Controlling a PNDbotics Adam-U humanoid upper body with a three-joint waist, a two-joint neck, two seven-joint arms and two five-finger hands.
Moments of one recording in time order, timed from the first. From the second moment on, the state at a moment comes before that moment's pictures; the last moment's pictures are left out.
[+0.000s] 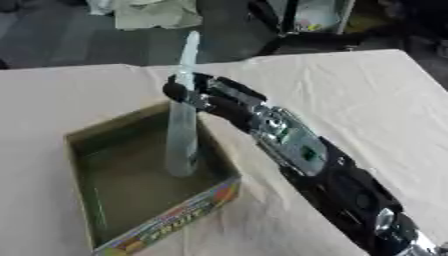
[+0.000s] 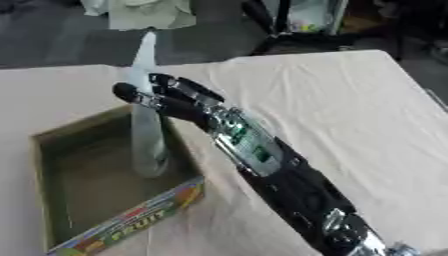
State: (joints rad) left arm -0.11 0.42 0.15 -1.66 0.39 0.00 0.40; right arm -0.76 -0.29 0.40 -1.45 -0.17 0.19 0.18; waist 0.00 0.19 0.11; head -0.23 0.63
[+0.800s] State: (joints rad) left arm -0.11 0.42 0.15 -1.66 0.39 0.00 0.40; right arm -0.75 -0.30 0.41 -1.44 -0.21 0.20 0.21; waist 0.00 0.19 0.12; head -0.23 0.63
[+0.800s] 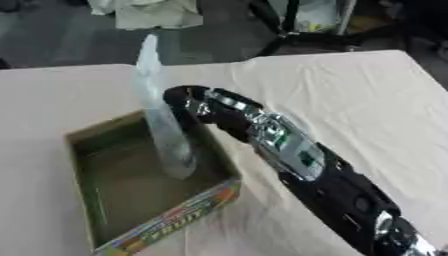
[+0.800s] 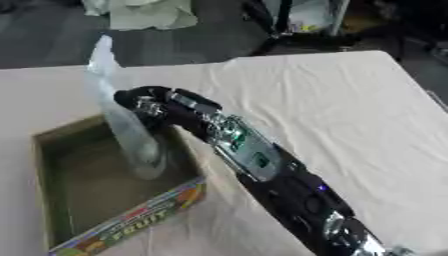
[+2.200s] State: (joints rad) left arm -0.11 0.42 0.16 -1.66 0.38 -0.01 0.40; right arm -0.60 -0.53 0.07 -1.56 -0.31 0.10 -0.09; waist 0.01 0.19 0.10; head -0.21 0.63
